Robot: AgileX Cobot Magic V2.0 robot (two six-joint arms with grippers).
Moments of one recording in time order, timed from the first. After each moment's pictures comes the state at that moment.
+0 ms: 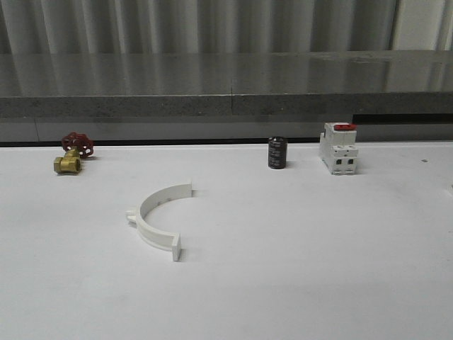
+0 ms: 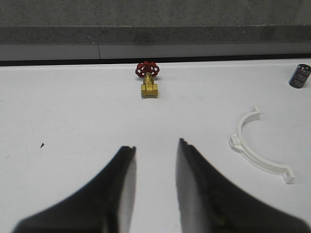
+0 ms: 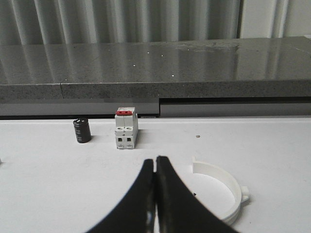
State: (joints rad) left arm -0.22 0.42 -0.47 0.17 0.53 -0.21; right arm 0.06 -0.01 0.03 0.04 0.05 0.02
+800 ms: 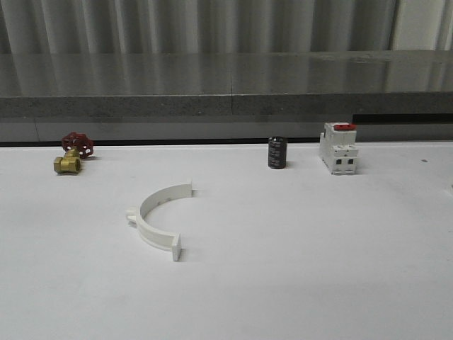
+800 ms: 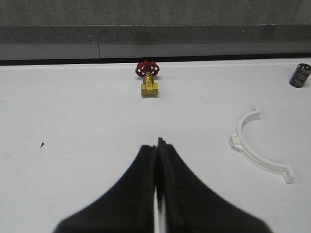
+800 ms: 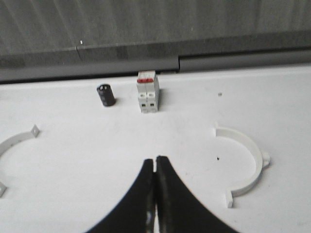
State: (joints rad) left arm -0.22 0.42 -0.47 0.17 0.53 -0.21; right arm 0.06 0.42 -0.48 0.15 0.50 0.02
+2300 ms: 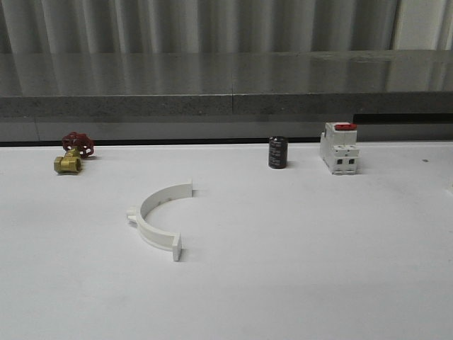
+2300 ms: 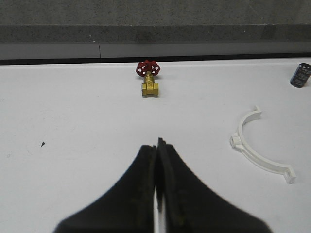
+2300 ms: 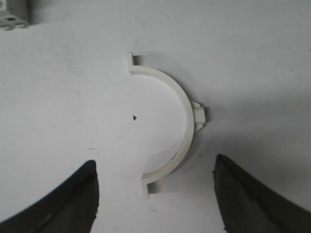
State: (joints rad) left arm -0.22 0.42 -0.47 0.17 0.54 -0.21; right arm -0.23 1.47 -1.08 0.13 0.79 -0.15
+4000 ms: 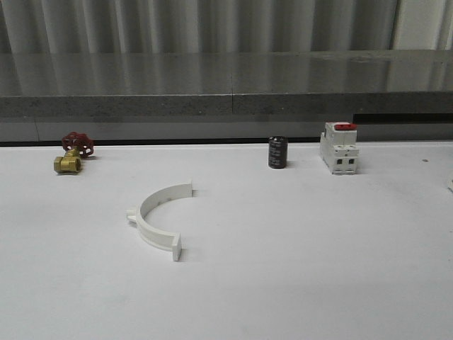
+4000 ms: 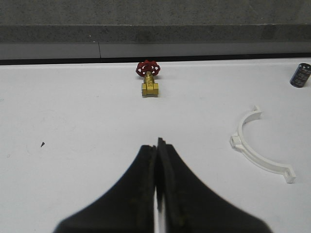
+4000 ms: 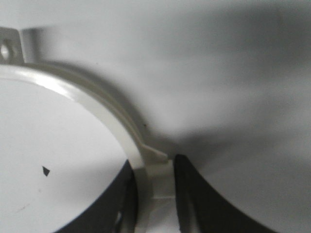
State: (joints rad) left arm -0.22 0.42 -0.47 0.17 0.54 -0.21; right arm -0.29 1.90 -1.17 0.13 0.68 -0.22
